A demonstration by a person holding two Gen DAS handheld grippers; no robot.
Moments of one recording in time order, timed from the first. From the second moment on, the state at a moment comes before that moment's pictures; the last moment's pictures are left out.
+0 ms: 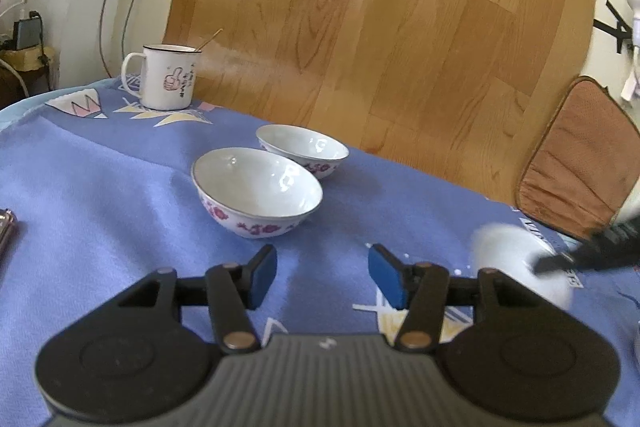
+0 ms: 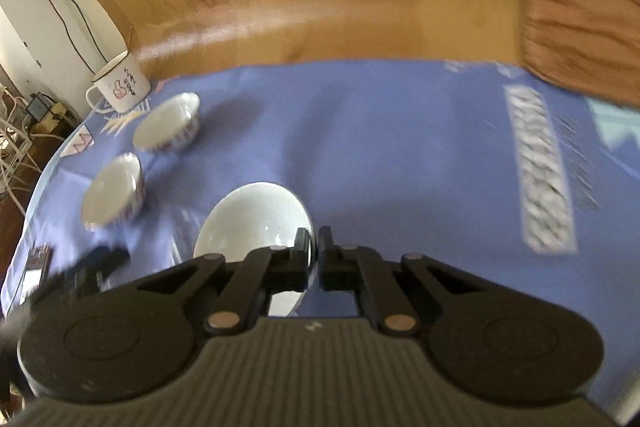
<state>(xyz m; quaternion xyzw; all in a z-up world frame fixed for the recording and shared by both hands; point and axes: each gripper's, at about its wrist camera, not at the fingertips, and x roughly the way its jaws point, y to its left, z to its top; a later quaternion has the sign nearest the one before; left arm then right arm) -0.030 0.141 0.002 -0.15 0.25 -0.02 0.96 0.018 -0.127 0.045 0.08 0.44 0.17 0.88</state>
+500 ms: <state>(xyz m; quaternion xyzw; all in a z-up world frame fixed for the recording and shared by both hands) -0.001 -0.022 0.021 -0.16 0.38 -0.27 0.87 -0.065 -0.256 0.040 0.14 0.43 0.09 0.88</state>
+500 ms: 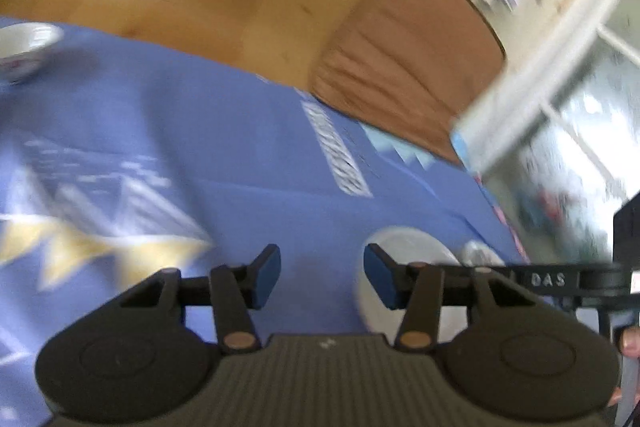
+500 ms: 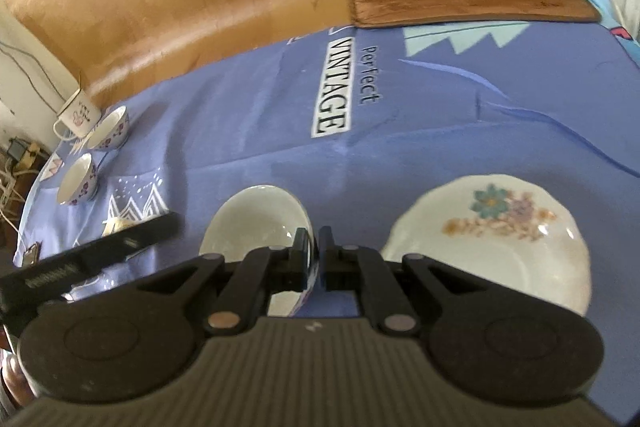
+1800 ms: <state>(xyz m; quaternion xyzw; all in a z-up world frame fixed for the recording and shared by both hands) -0.041 0.221 0.000 -0.28 0.27 0.04 0.92 0.013 -0.058 0.053 0.08 0.41 0.27 0.87</state>
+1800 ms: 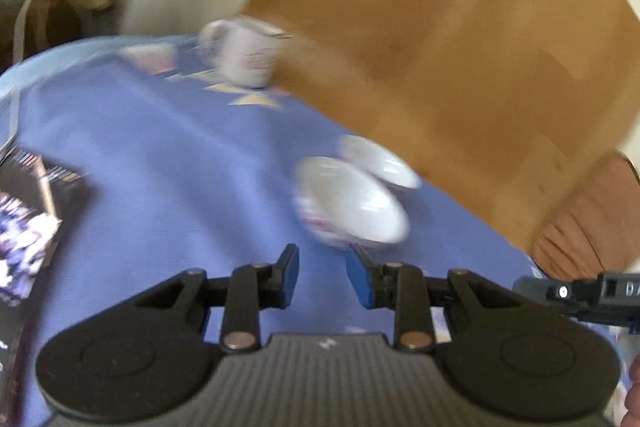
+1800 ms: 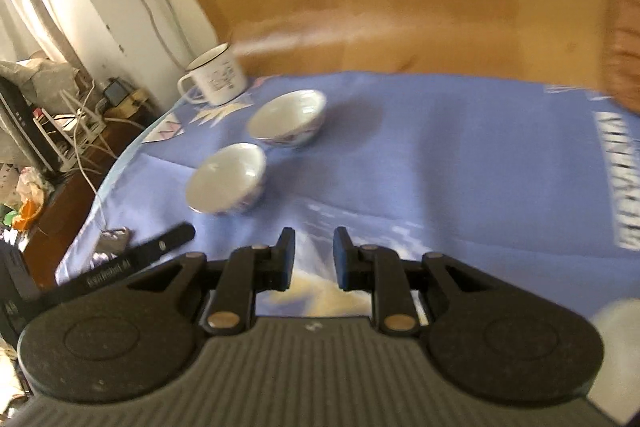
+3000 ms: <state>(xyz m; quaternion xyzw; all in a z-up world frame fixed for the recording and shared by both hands) -0.027 0.175 -0.002 -0.24 0.34 -0.01 0.91 0.012 -0.023 0.034 0.01 0.43 0.27 0.86</state>
